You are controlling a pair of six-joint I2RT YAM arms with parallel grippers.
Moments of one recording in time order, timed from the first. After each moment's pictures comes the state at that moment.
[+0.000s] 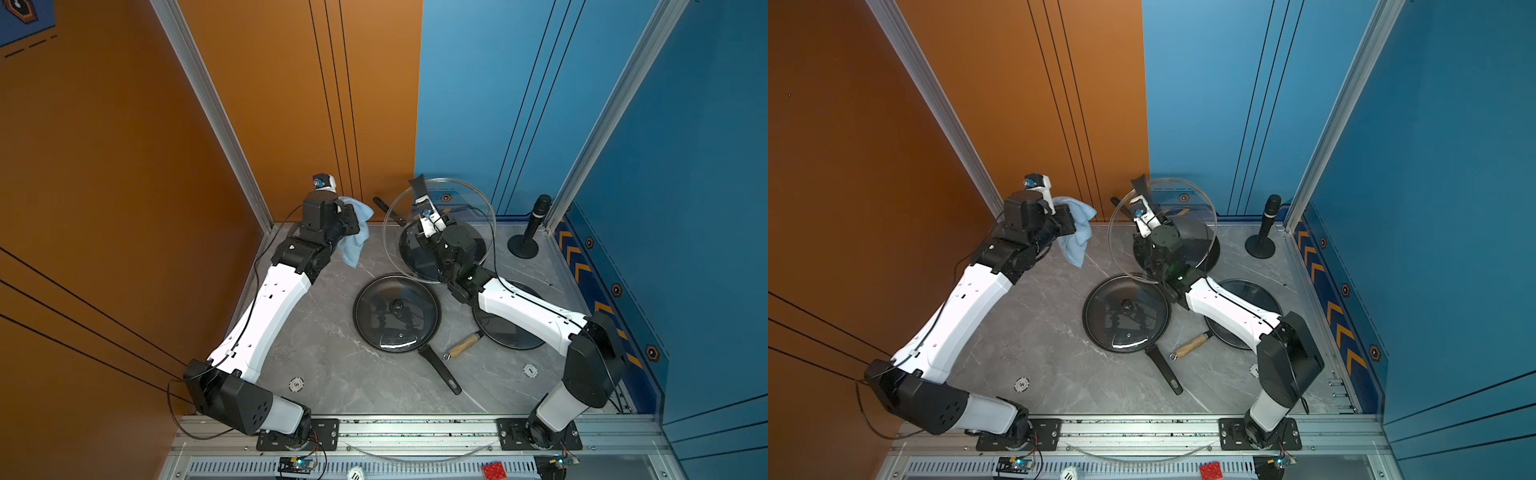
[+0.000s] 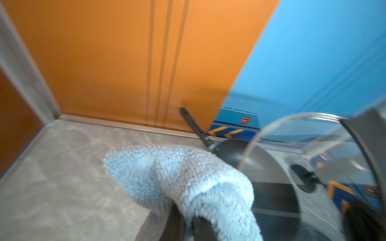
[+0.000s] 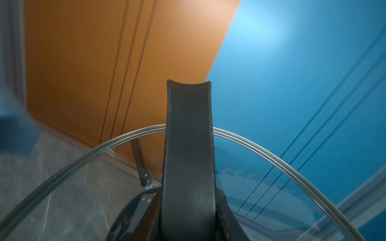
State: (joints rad) left arm -0.40 1.45 1.59 -0.45 -0.20 -0.38; right arm 0.70 1.68 1.37 0.42 0.61 -0.31
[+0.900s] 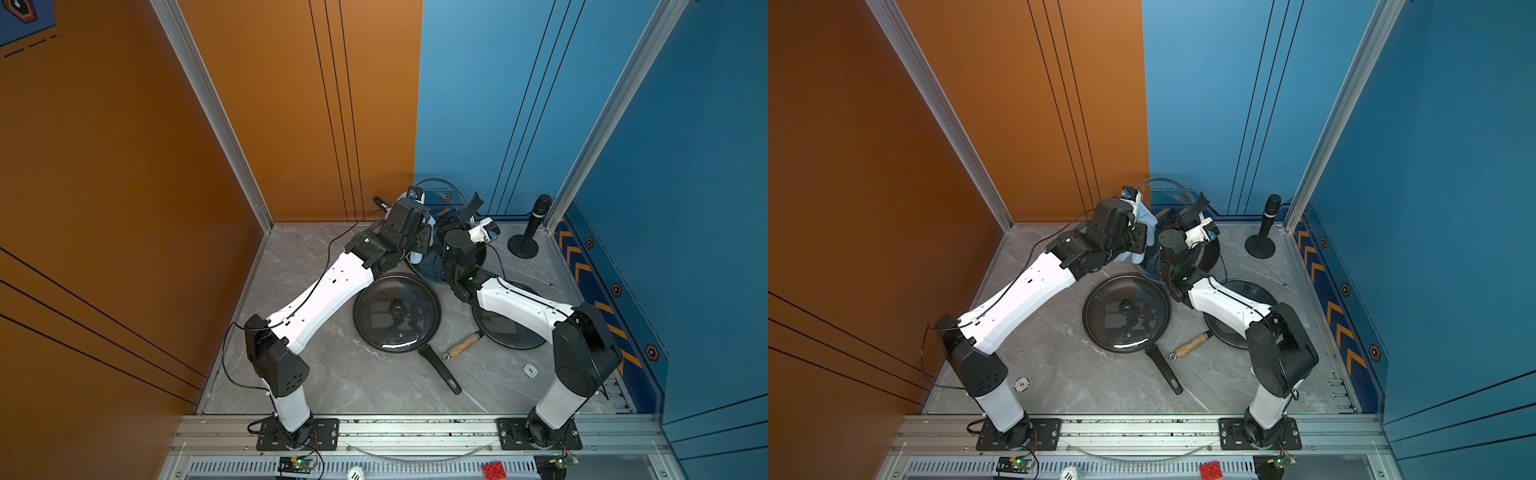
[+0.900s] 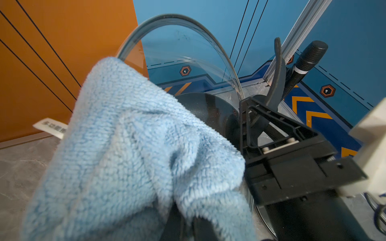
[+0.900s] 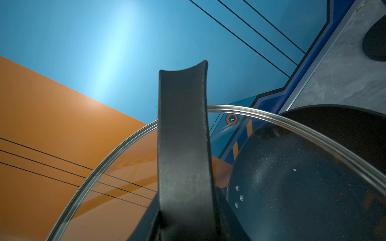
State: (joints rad) left arm -0.73 1.75 1.89 -0.66 -0.34 -0.26; right arm 0.62 1.70 1.24 0.47 0.79 1.10
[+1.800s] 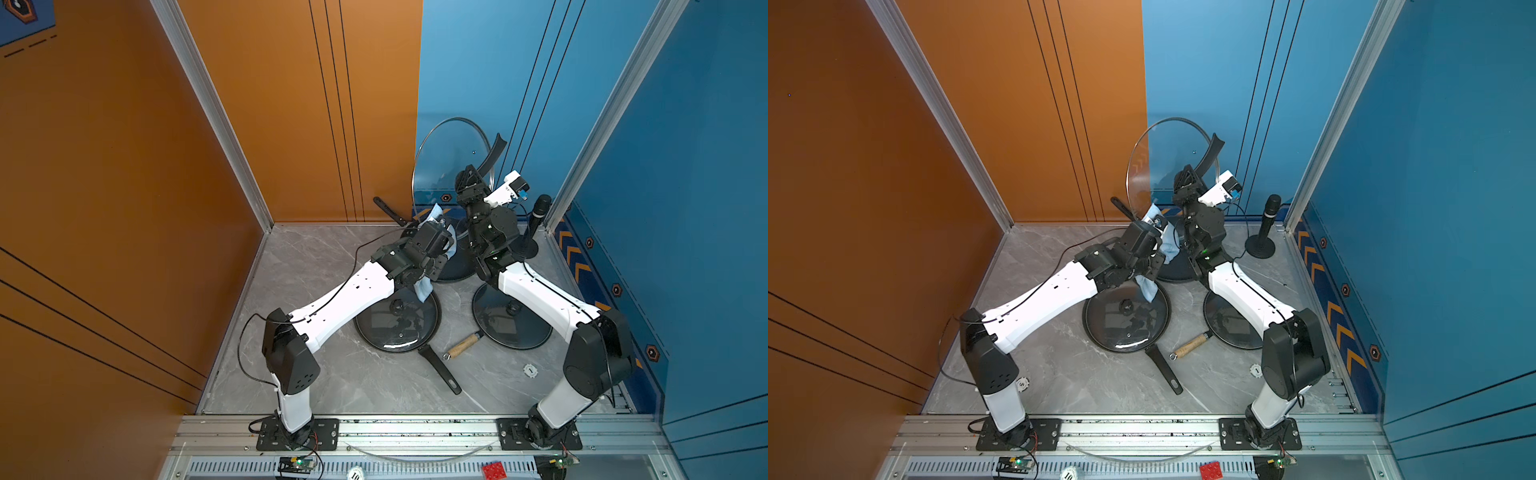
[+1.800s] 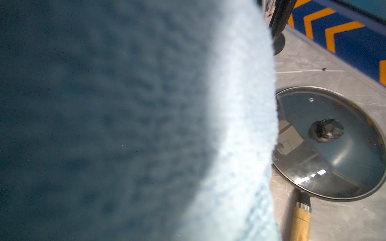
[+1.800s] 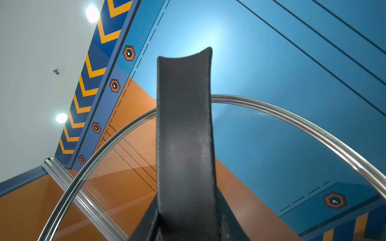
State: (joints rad) left arm -0.83 1.78 1.82 -0.73 -0.34 -0.12; right arm 0.47 1.65 1.39 0.71 0.39 0.72
